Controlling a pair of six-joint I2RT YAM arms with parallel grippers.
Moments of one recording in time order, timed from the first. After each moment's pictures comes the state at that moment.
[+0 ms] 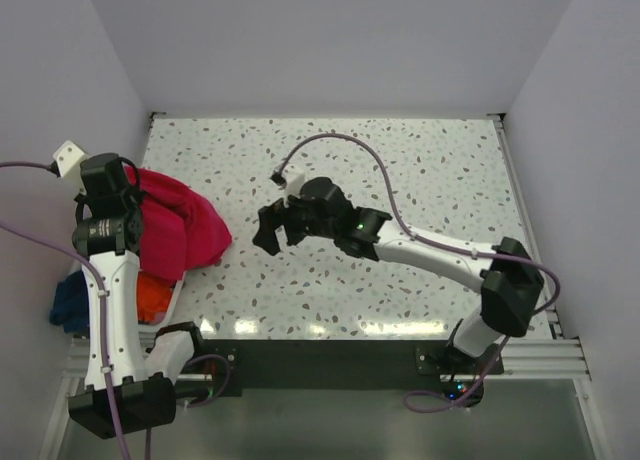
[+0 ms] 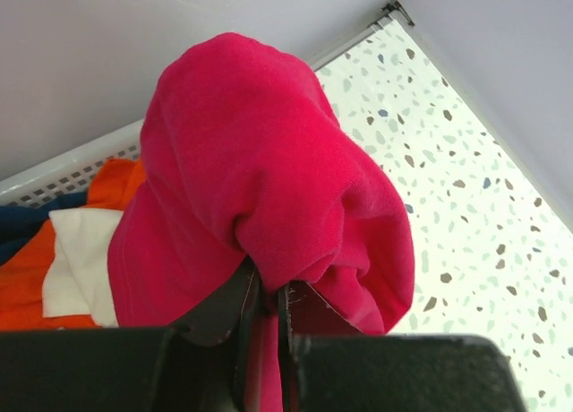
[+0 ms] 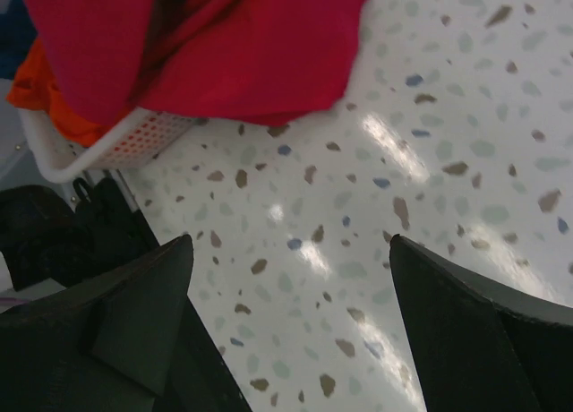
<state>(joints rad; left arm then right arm) 0.24 0.96 1.15 -0.71 -0.45 -0.56 0.98 1.53 1.20 -0.14 -0.08 0.37</state>
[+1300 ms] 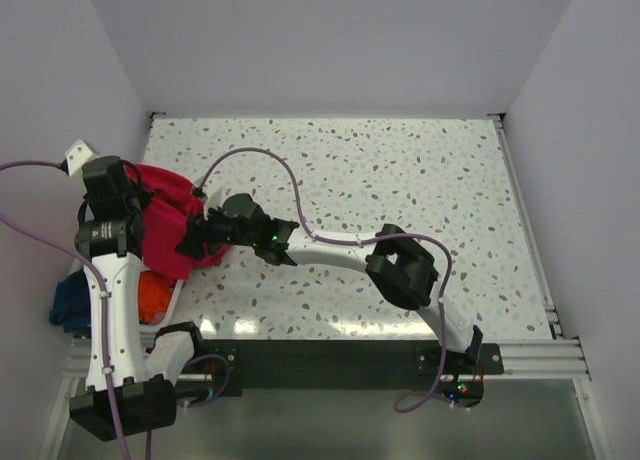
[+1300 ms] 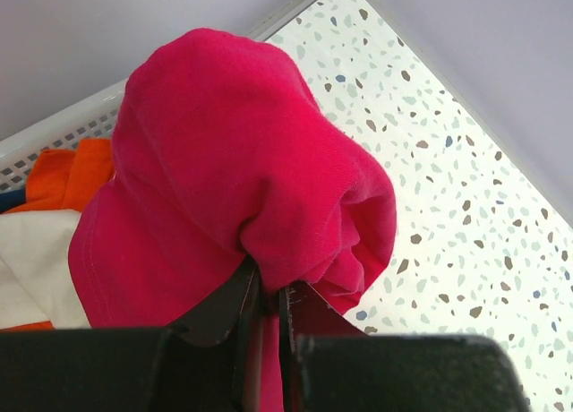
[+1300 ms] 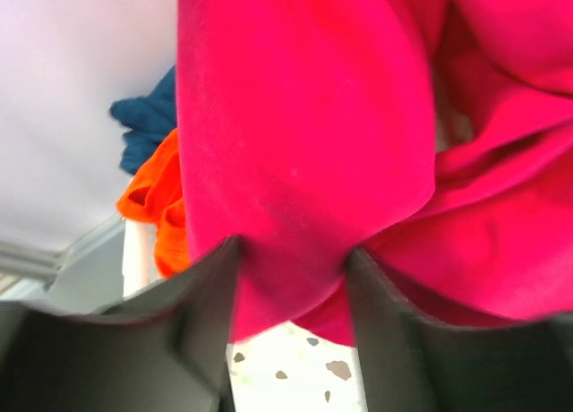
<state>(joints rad) 0.24 0.95 1.11 -0.68 -0.29 -0.55 1.15 2.22 1.76 0.27 -0.18 0.46</state>
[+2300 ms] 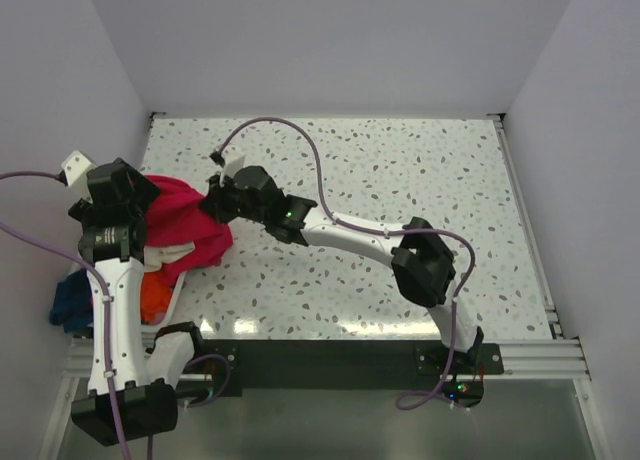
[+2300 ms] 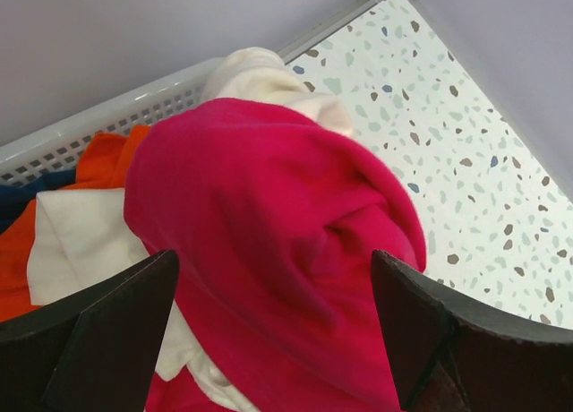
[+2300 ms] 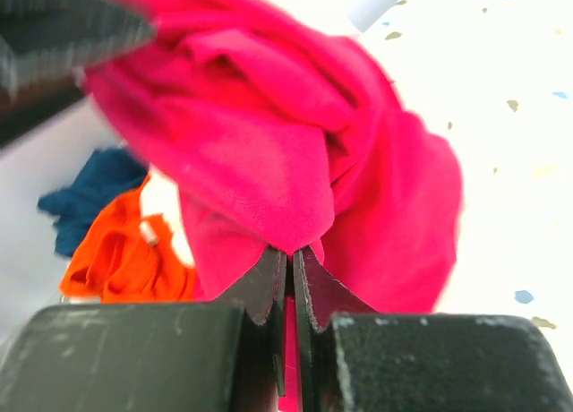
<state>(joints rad) 0.24 0.93 1.07 -0.68 -0.40 -0.57 1.08 2.11 1.81 0.09 0.02 0.45</state>
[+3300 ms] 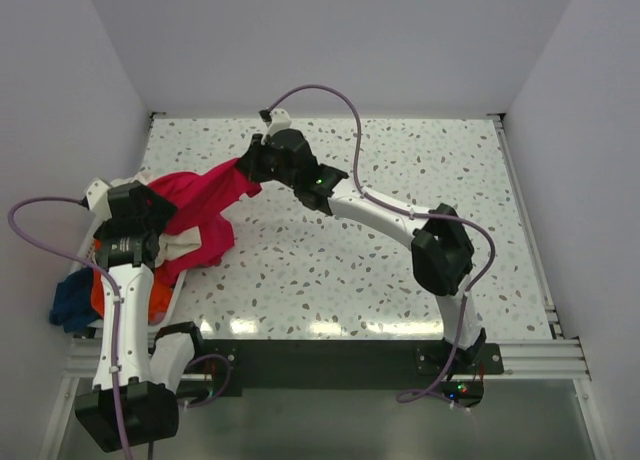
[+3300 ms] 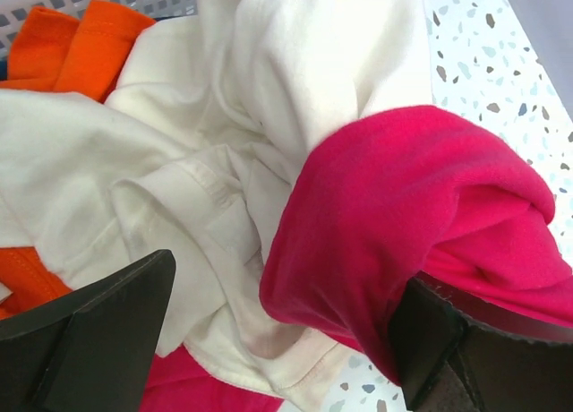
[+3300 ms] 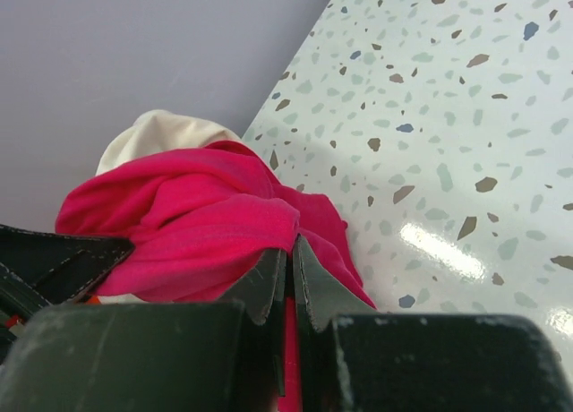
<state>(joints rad) 0.23 0.88 0.86 -0.67 -0.35 -0.70 0.89 2.05 1.80 0.04 0.06 0.58</state>
